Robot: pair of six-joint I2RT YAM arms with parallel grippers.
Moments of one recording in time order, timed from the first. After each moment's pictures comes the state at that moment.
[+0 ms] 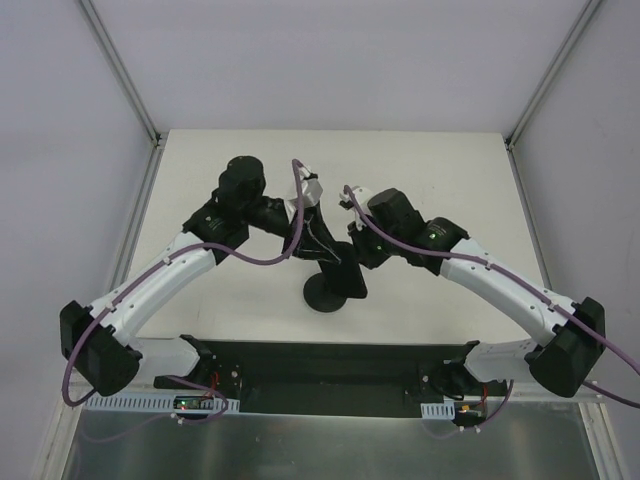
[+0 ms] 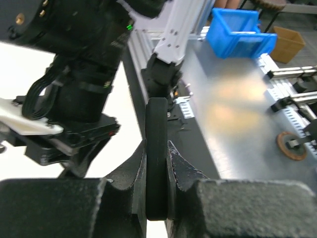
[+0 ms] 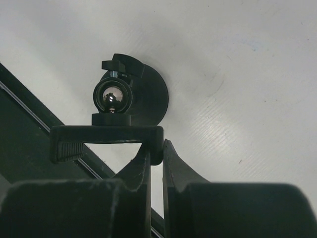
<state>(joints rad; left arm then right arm) -0.64 1.21 1.15 -0.09 1.27 -0.10 0.81 1.29 1.16 -0.69 -0.07 0.11</state>
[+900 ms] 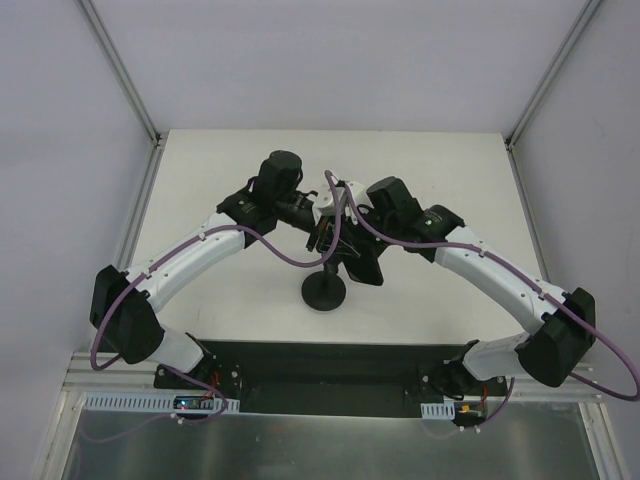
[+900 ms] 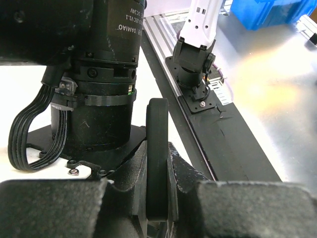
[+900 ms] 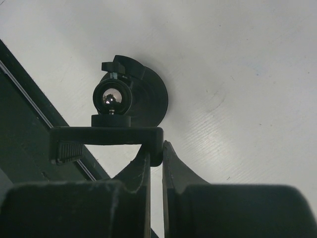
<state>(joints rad) -0.69 1.46 1.28 -0.24 1.20 0.33 0.76 1.37 1.25 -0.72 -0.20 -0.06</state>
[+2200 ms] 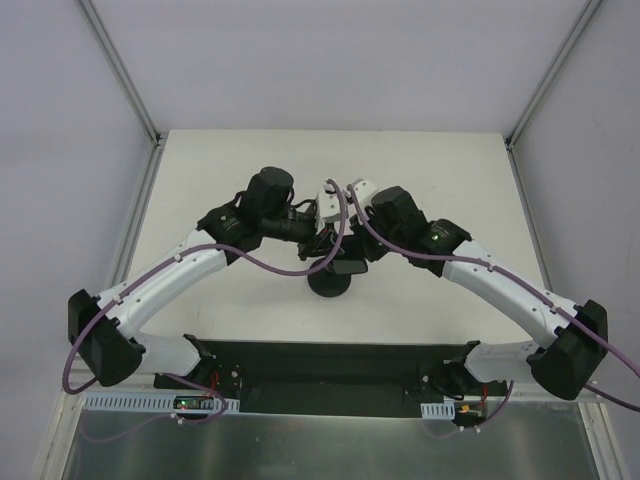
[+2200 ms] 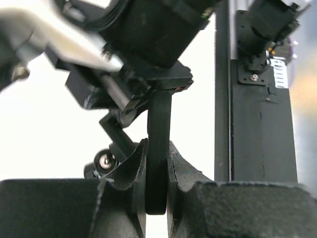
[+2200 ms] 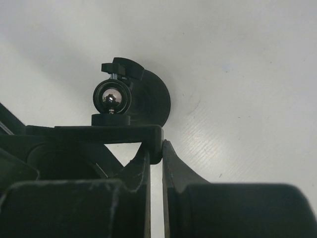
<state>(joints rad) -0.73 1.35 1.26 -0.47 0.75 0.32 0.76 1.29 1.15 -0.63 -0.07 0.02</state>
